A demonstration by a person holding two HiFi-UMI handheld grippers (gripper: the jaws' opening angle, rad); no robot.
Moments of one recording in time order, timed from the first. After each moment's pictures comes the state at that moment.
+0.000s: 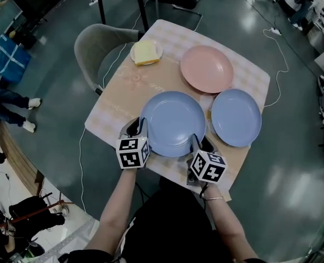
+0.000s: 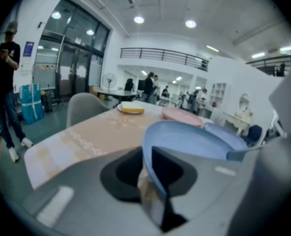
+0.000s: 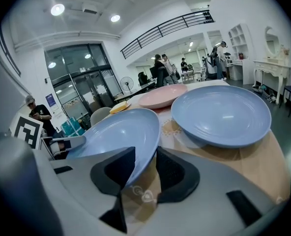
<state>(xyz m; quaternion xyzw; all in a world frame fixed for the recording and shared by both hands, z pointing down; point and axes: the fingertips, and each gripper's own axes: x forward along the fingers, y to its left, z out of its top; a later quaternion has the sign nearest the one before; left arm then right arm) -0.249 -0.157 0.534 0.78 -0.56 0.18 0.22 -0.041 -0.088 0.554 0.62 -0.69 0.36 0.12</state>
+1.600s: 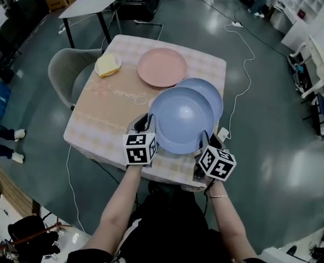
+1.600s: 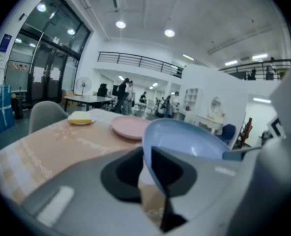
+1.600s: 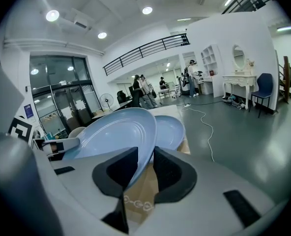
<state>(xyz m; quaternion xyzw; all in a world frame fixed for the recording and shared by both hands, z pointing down) -0.080 -0.113 0.475 0.86 -0.45 0.14 0.18 0.115 -0.002 0.495 0.73 -0.60 0.31 0.06</state>
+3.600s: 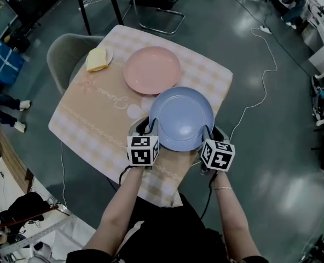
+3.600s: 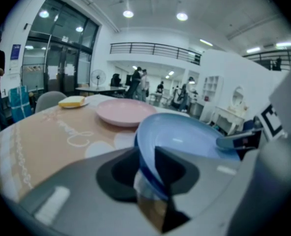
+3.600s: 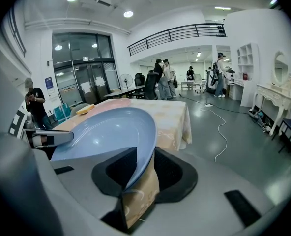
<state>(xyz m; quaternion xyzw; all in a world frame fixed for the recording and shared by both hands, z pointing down) 0.034 -0.157 0.540 0.79 -0.53 0.21 0.22 0.252 -0.123 0.552 0.63 -0.69 0.28 0.19</state>
